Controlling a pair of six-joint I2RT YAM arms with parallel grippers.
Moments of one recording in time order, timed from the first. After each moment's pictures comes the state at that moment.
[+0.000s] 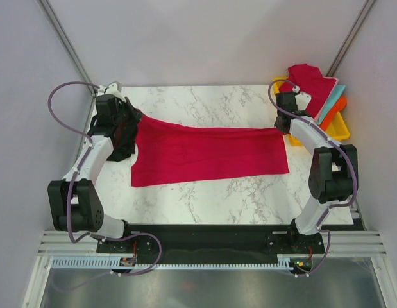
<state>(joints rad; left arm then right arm) 0.01 1.47 1.11 -0.10 0.22 -0.39 0.10 1.76 1.30 -0.42 0.50 0.56</state>
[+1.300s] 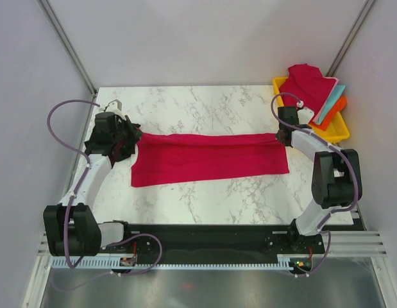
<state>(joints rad) 0.01 1.25 0.90 -0.19 0.21 -0.39 0.07 1.71 1.10 -0.31 0.47 0.65</state>
